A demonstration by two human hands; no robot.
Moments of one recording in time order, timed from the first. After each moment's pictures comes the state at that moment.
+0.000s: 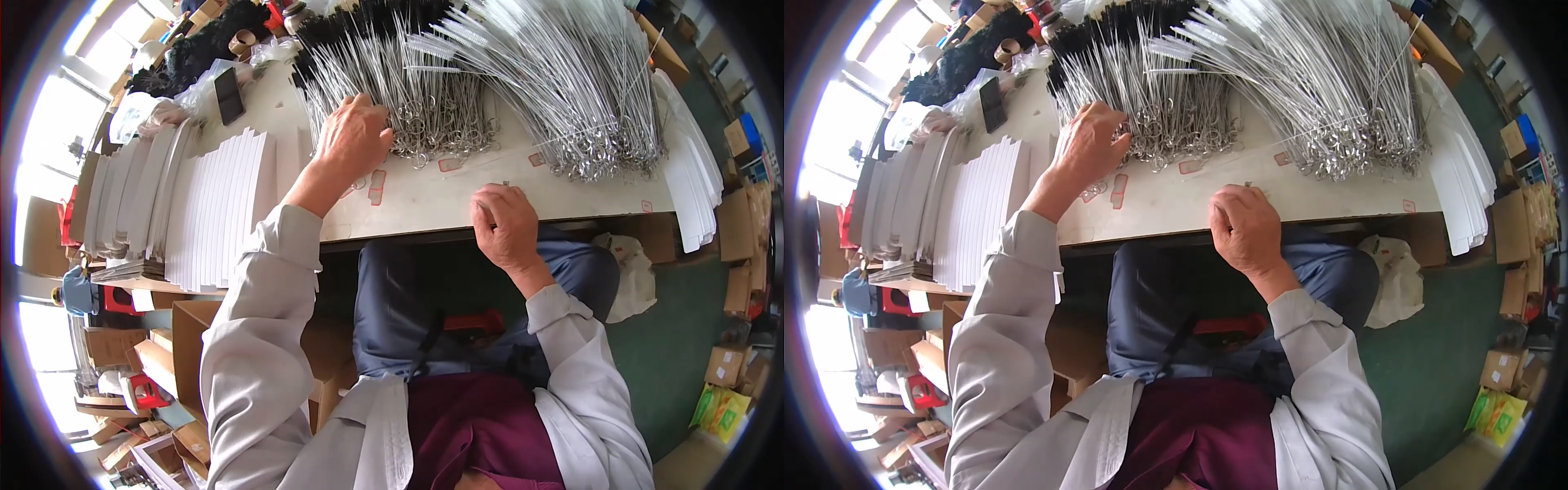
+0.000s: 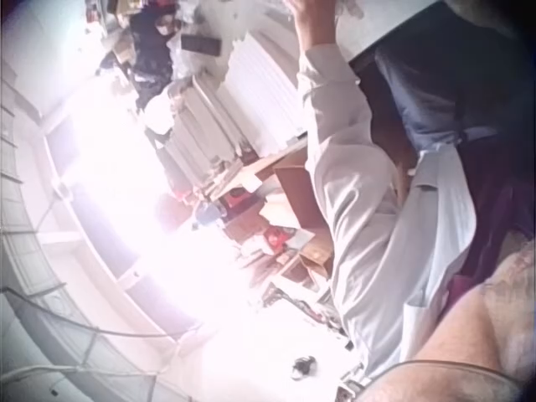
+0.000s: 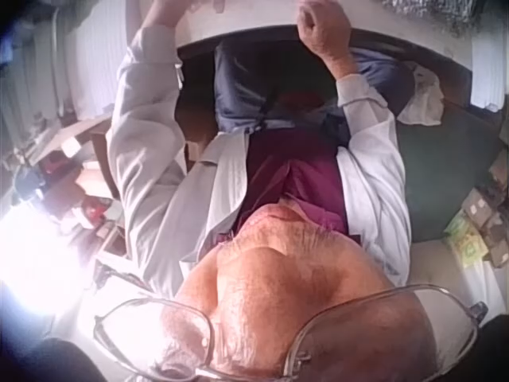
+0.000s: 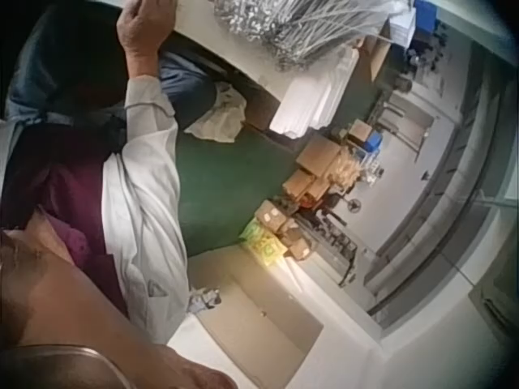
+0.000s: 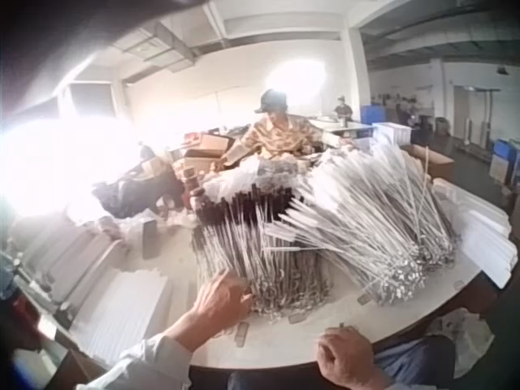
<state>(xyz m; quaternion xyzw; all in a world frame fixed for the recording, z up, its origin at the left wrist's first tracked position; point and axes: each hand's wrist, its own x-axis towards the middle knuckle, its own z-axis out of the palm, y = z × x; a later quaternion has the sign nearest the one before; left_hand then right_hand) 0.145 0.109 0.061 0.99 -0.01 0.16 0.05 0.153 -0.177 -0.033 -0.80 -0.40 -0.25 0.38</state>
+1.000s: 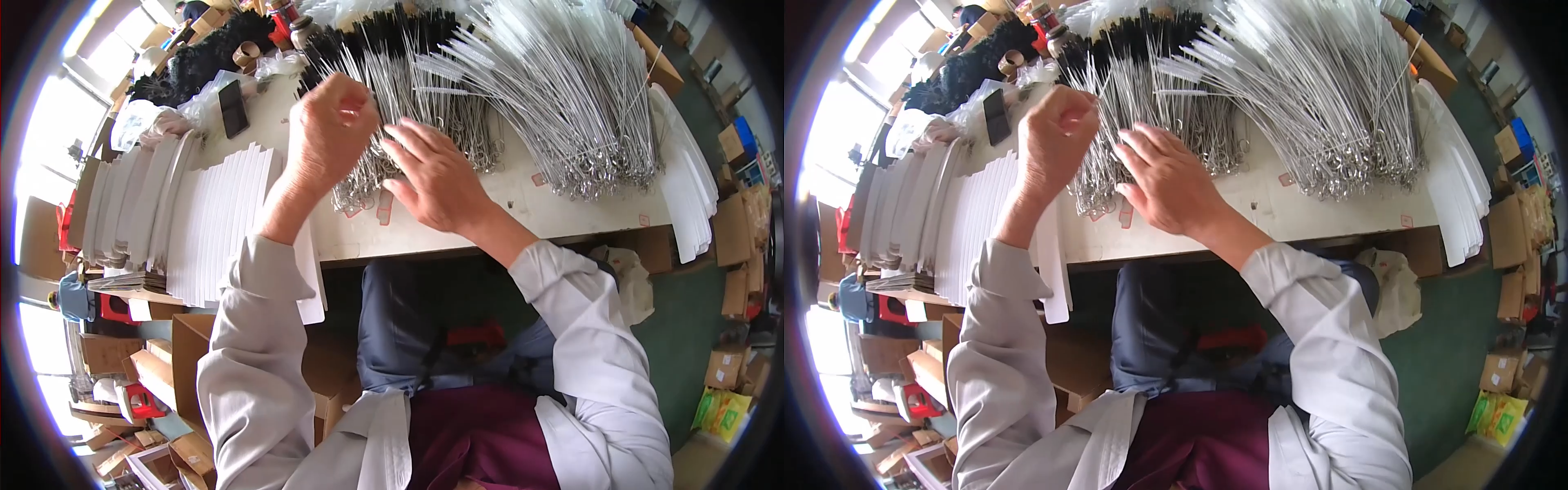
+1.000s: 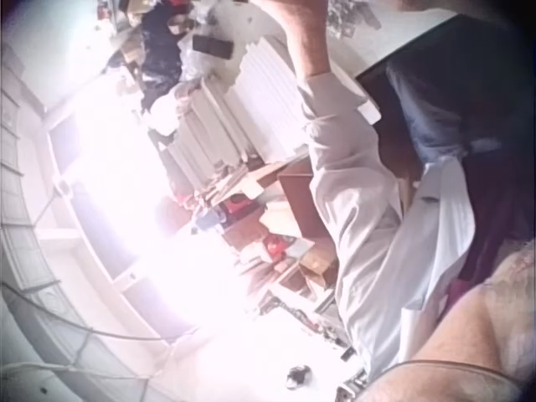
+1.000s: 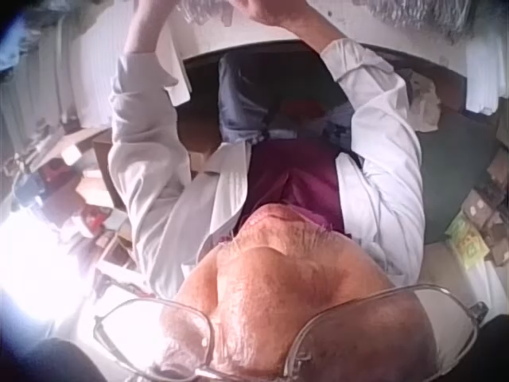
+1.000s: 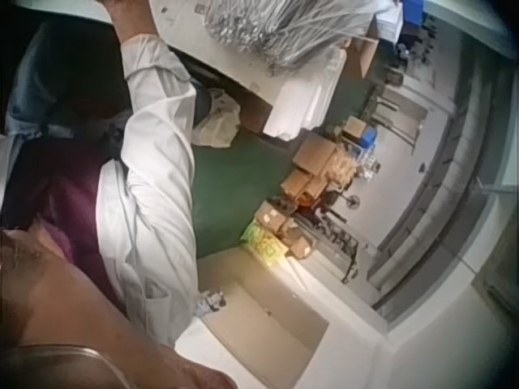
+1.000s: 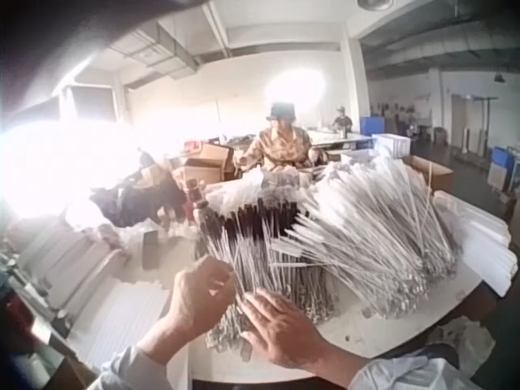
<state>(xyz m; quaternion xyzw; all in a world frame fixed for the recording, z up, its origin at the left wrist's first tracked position) 0.130 0.117 0.123 0.87 -0.01 0.35 0.34 0.188 -0.062 0.034 -0.75 -0.55 -0.23 0.28</state>
